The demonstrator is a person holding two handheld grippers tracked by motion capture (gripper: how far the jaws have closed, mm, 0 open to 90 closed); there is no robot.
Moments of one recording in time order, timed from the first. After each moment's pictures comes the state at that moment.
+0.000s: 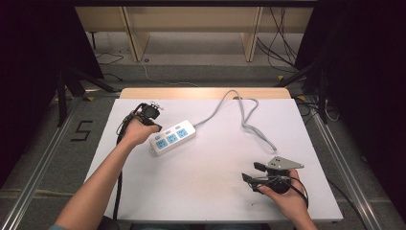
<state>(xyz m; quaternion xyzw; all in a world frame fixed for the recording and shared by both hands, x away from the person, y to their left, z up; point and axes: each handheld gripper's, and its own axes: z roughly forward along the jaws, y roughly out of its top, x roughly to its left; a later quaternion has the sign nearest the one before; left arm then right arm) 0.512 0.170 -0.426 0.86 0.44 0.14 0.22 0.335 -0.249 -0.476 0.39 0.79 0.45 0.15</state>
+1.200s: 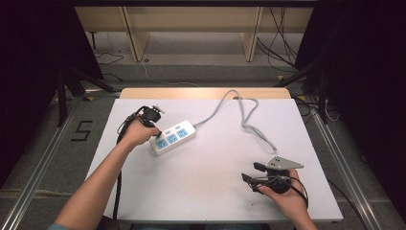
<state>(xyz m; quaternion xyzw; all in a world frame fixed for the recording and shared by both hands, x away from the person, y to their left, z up) 0.513 0.169 -0.435 0.87 0.44 0.11 0.19 0.336 -0.249 -0.477 0.39 0.79 0.45 0.15</state>
